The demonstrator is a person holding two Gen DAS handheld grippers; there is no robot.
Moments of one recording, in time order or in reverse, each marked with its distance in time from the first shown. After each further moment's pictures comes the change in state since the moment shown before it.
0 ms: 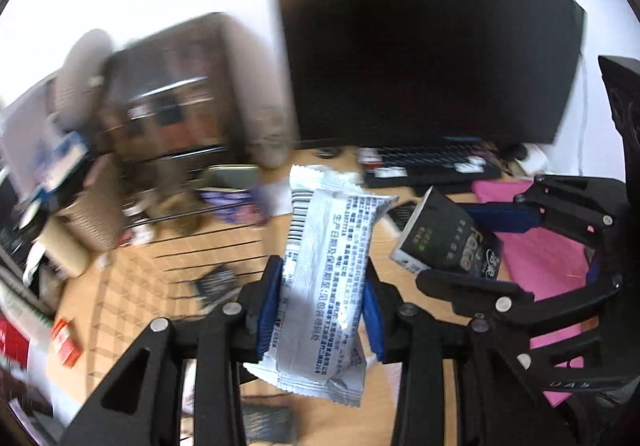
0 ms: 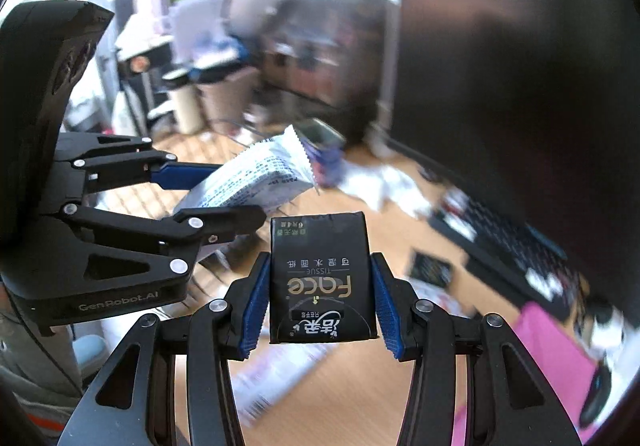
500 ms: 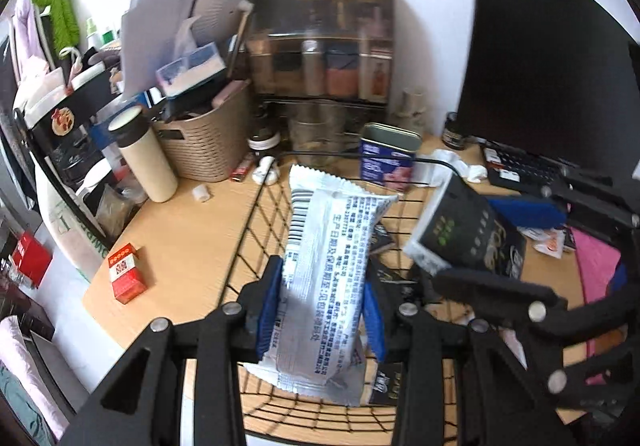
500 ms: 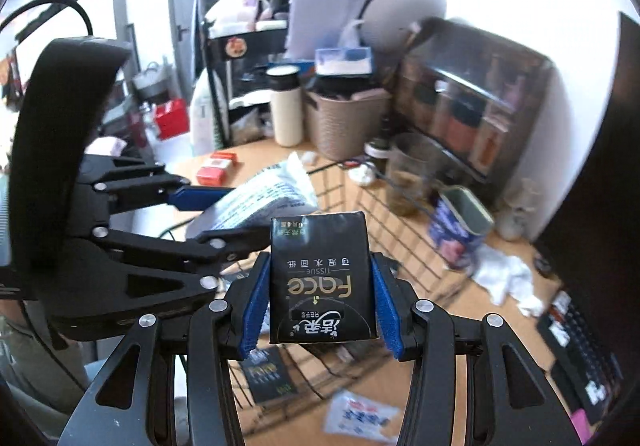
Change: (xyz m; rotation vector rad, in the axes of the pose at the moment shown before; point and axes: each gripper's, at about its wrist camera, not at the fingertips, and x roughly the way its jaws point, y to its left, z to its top) left arm -0.006 0.142 -0.056 -0.232 0.048 0.167; right arm 0.074 0.137 0.069 -0.192 -0.008 0.201
